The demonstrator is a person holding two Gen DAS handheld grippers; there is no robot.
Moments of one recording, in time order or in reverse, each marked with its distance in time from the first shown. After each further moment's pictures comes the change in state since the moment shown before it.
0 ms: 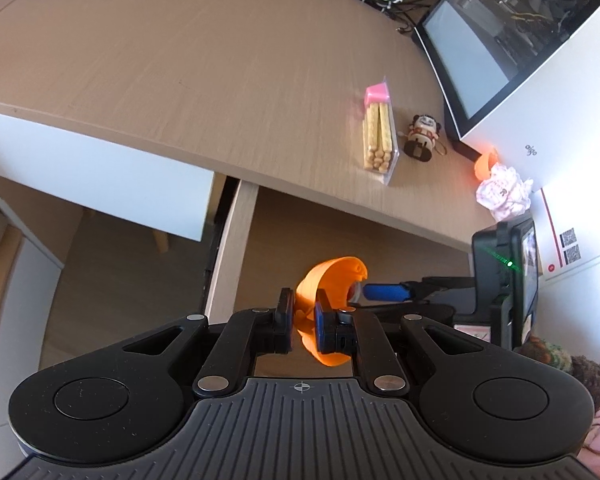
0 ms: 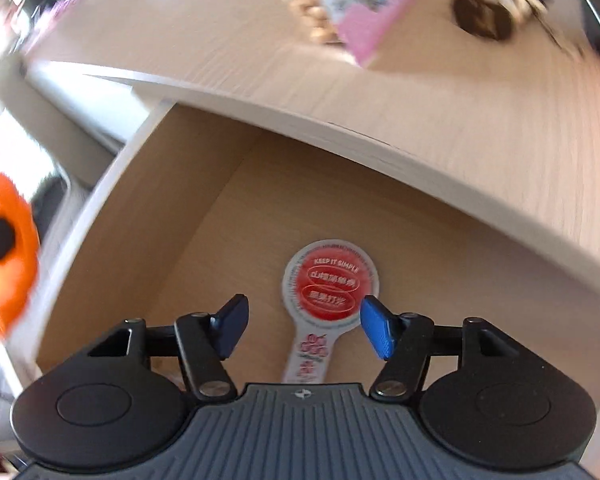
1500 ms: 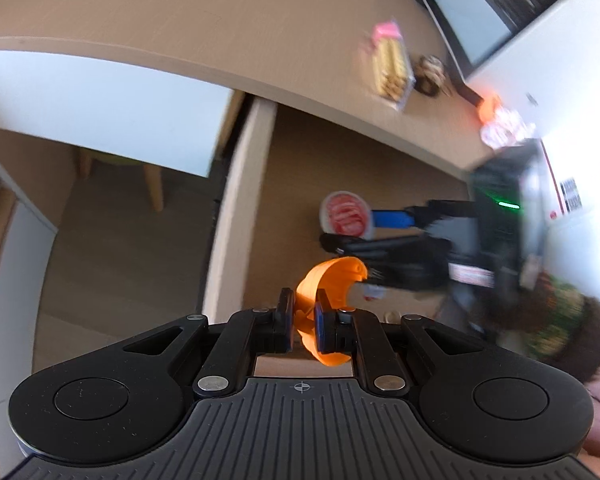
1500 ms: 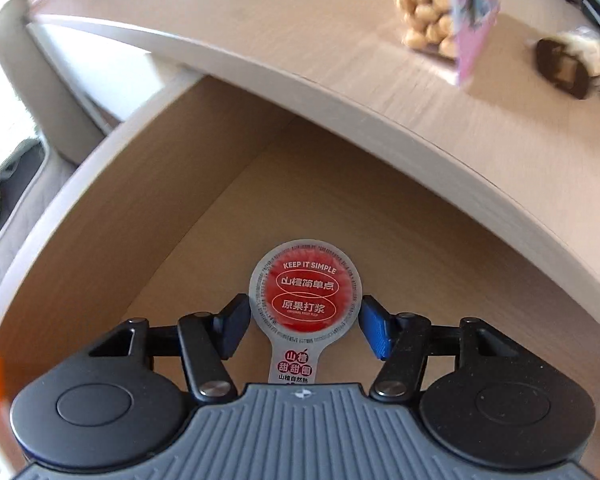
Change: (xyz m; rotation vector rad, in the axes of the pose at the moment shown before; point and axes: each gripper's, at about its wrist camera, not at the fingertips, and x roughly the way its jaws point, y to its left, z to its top) left arm 0.004 0.022 -0.040 0.024 0.116 -0.049; right arm -0.050 0.009 0.025 -0.195 -0.043 -0.121
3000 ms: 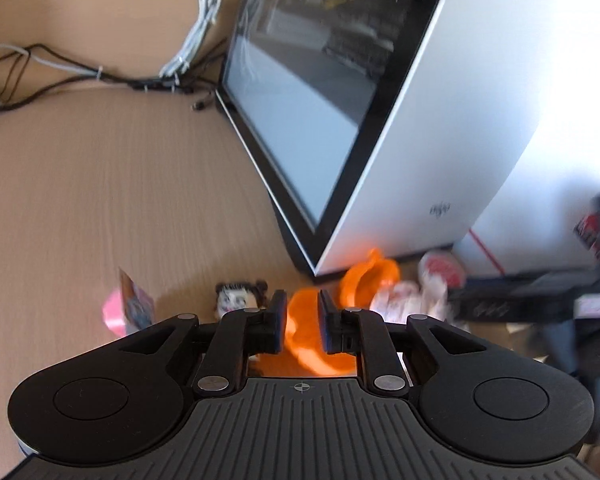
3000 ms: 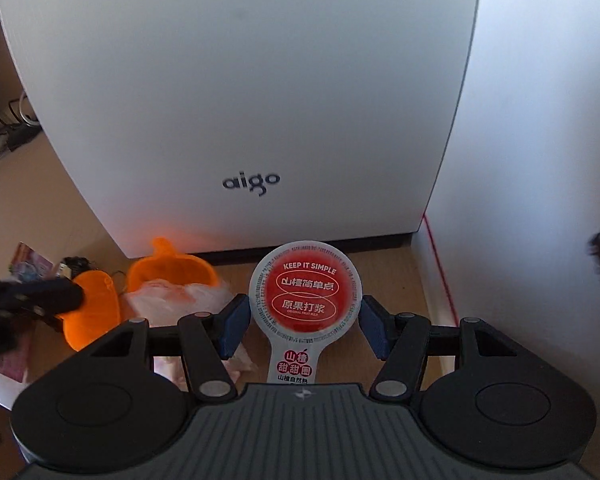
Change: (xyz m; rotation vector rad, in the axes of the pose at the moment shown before) left arm 0.094 -0.143 0.164 0.456 -0.330 -0.164; right arm -0.025 -0.231 -0.010 0.637 -0.286 -0.339
